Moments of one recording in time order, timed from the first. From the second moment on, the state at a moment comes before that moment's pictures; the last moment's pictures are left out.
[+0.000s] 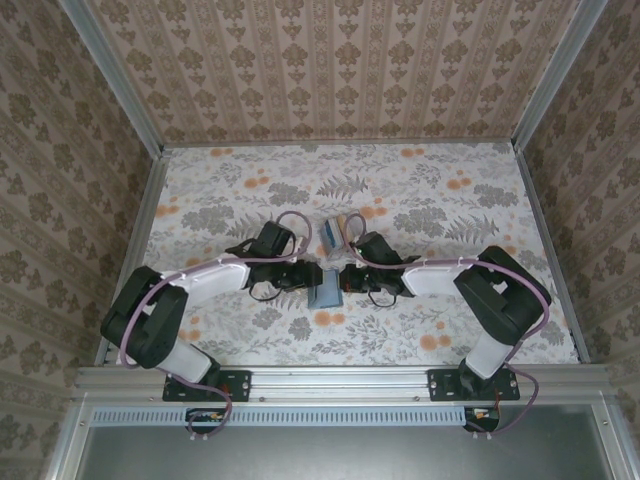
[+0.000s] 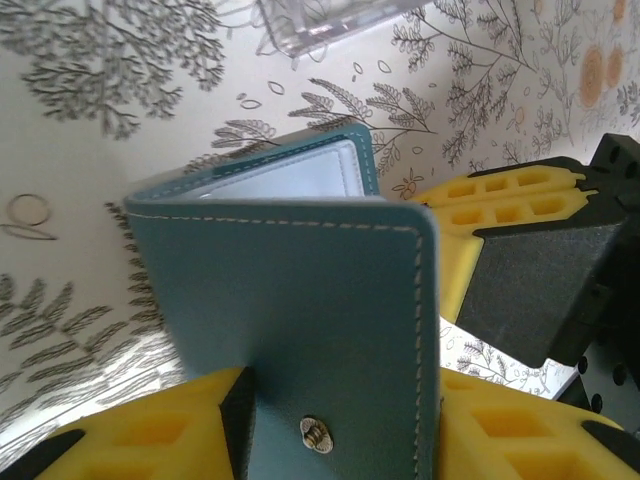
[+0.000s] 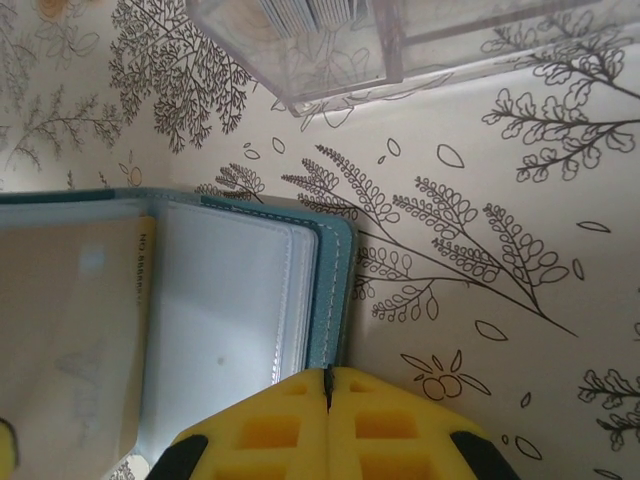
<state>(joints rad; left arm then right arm) -0.65 1.51 0.75 -0.24 0.50 -0.65 0.67 1.69 0.72 0.07 -0.27 0.69</state>
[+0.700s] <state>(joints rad) -0.75 1.60 0.79 -0.14 0.45 -0.64 0.55 1.51 0.54 0.18 -0.36 0.81</state>
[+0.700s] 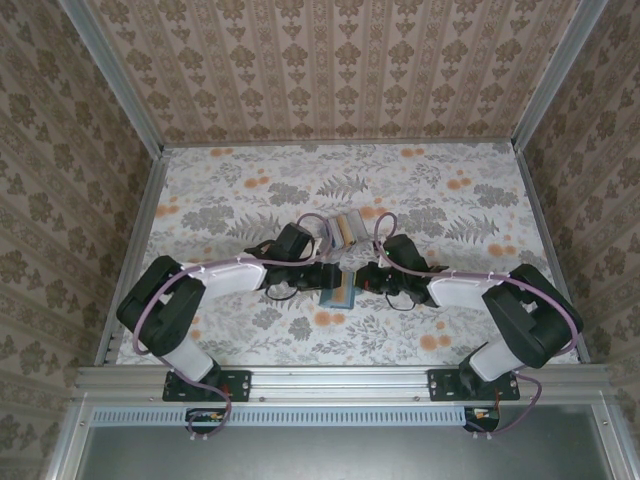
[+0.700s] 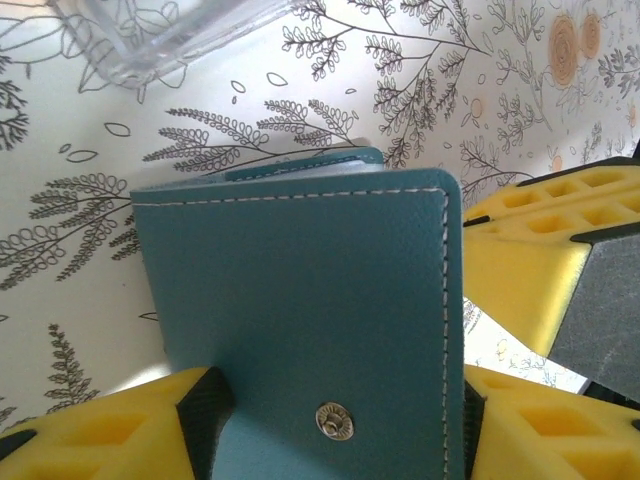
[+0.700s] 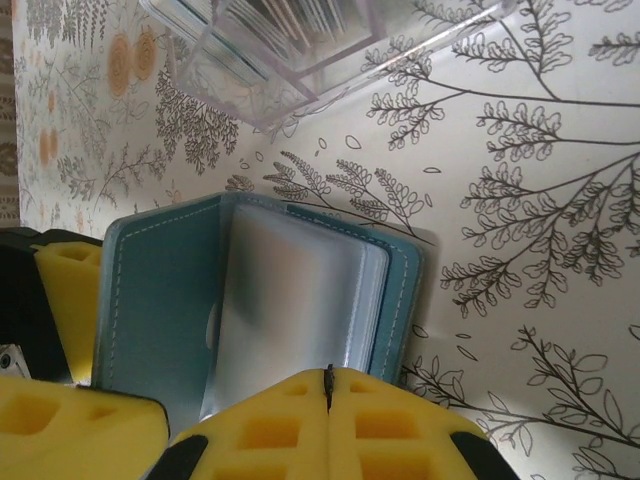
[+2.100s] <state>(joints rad) -0.79 1.53 0.80 -0.18 0.43 -0.64 0.67 1.41 0.66 -0.20 0.04 0.62</state>
